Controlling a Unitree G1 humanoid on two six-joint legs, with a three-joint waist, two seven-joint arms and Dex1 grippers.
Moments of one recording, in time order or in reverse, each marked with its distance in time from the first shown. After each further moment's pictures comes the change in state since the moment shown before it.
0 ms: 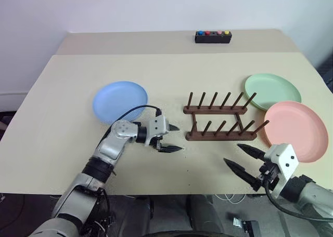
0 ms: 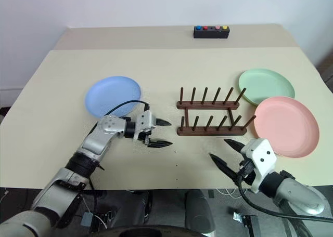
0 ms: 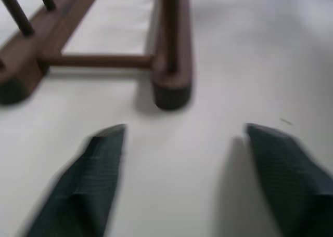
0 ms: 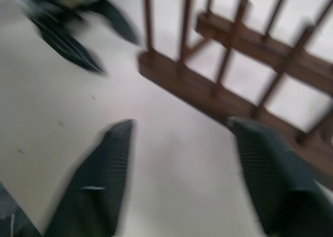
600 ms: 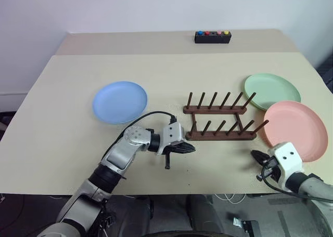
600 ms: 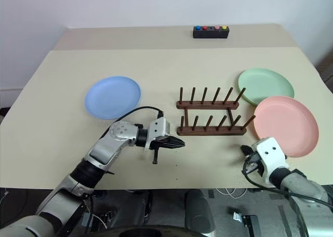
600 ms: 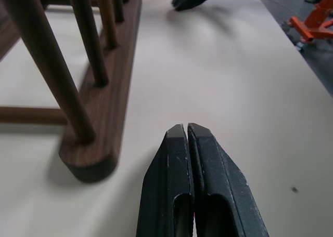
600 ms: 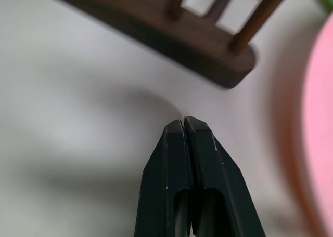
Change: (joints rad) left arm -0.010 -0.119 -0.116 -0.121 0.044 0.171 0.116; right arm -0.178 -0.012 0.043 0.320 -0.274 -0.035 -0.108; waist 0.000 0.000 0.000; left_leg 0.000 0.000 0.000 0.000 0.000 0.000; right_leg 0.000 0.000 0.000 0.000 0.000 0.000
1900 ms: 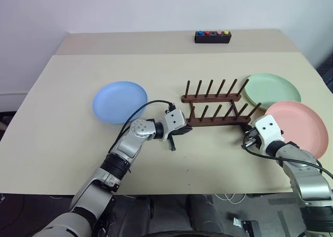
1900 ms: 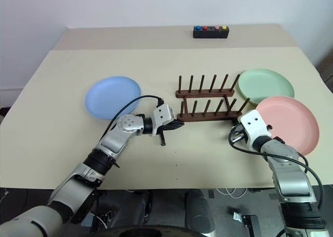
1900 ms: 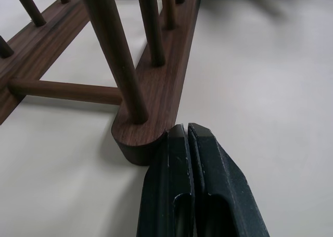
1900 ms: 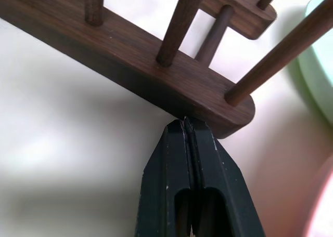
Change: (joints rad) left arm -0.122 -0.082 0.047 0.298 0.089 -0.176 0.237; right arm -0.396 0.011 0.167 0.285 -0.118 -0.040 -0.047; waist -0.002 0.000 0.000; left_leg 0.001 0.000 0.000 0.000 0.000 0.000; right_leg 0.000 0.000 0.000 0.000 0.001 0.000
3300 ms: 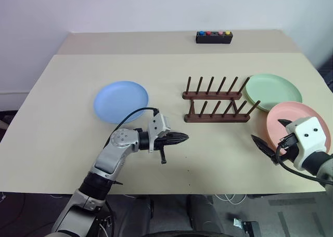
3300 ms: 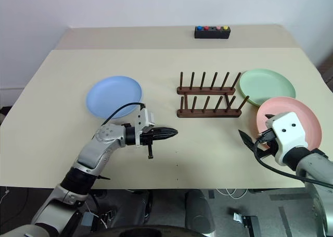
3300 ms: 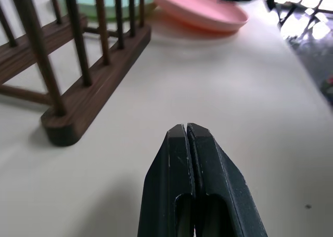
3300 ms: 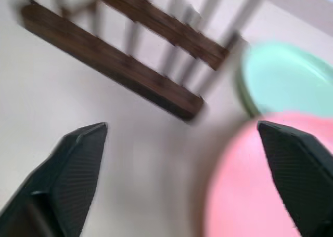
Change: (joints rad) left arm 0.234 0.111 0.097 -0.402 -0.260 0.171 -0.181; right arm 0.320 -0.062 -0.358 -0.532 0.202 0.324 0.054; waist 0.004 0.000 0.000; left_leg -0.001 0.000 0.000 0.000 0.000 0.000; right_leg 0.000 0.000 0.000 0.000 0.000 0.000
